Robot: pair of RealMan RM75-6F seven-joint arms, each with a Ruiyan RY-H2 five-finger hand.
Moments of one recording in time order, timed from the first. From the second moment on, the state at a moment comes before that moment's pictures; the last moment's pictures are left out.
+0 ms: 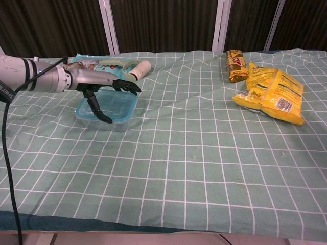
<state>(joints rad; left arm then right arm) -1.17 -1.59 0.25 -0.74 1.73 0.68 -1.01 0.11 -1.08 -0.01 -1.68 -1.48 1.33 -0.15</state>
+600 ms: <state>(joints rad) -1.16 -1.59 0.24 -0.75 1.71 0.66 -1.00 0.11 -1.07 -0.01 -1.68 -1.48 1.34 -0.14</state>
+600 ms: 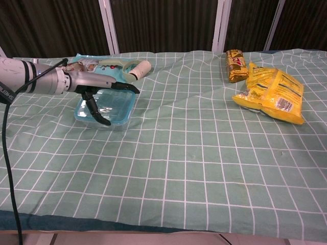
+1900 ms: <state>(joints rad) -1.14 -1.54 0.14 -0.84 1.61 0.63 -0.83 0.11 -1.07 -0.01 -1.68 -1.50 1.35 -0.13</state>
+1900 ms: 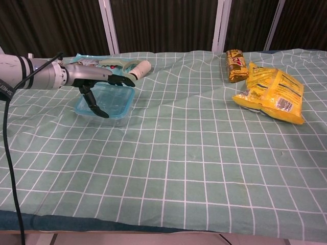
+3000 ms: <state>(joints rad) -0.95 -1.39 0.04 -1.15 1.45 0.80 -0.31 0.10 -1.06 -0.04 -1.68 -1.57 1.38 -0.10</state>
